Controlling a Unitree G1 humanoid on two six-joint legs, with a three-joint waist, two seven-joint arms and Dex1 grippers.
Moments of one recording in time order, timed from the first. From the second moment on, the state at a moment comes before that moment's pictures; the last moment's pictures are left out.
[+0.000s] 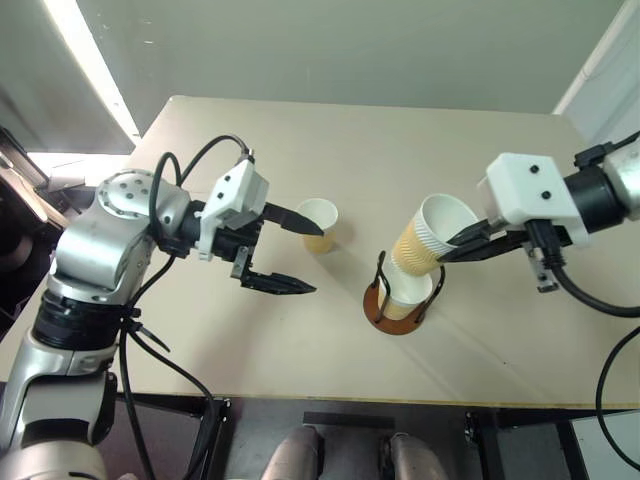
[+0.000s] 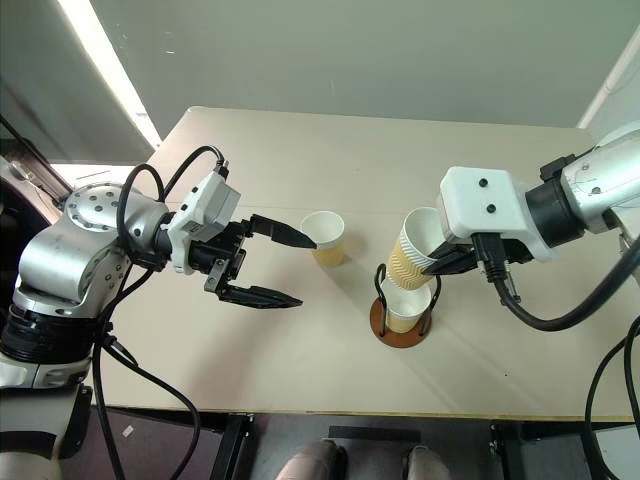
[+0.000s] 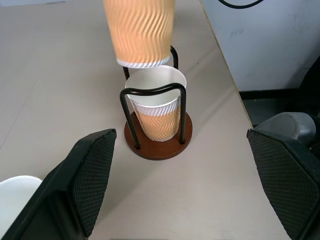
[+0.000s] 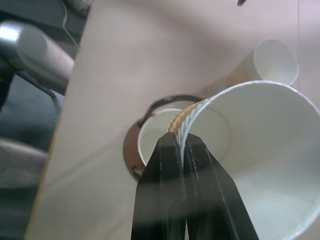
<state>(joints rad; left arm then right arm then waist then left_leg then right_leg) -0.78 0.86 -0.10 -0.14 -0.52 0.55 -1.46 -0.99 -1.15 0.22 -0.46 0.38 0.76 1.48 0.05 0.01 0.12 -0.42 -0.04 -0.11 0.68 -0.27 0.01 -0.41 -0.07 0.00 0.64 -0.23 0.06</state>
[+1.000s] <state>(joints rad) -0.76 0.87 -0.09 -0.17 -0.54 0.59 -1.43 -0.93 -1.09 0.30 -0.46 0.28 0.65 1.49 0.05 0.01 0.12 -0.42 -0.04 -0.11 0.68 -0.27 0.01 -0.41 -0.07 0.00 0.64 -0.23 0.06</state>
